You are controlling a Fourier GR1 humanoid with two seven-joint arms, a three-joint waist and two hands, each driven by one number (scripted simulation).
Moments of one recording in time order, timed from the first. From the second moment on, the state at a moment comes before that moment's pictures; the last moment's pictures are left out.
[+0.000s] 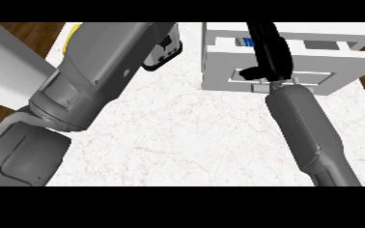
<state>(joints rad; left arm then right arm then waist) -1.56 0.12 -0.27 -0.39 0.54 0.57 0.07 -0.72 -0.19 0.06 -0.90 1.02 -0.43 -0.05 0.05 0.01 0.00</state>
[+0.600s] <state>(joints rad) -1.44 0.22 -0.29 -0.56 0.51 0.53 0.15 -1.00 -0.18 -0.03 -0.52 1.07 -0.63 -0.06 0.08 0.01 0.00</state>
